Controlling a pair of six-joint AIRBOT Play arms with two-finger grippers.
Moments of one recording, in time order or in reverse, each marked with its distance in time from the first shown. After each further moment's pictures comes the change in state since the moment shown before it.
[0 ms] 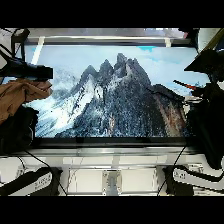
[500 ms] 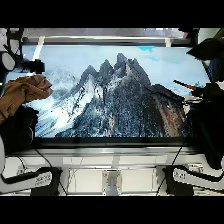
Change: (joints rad) left arm 0.098 -0.187 0.005 0.362 0.309 -0.075; right arm 0.000 0.000 0.000 0.034 -0.276 -0.221
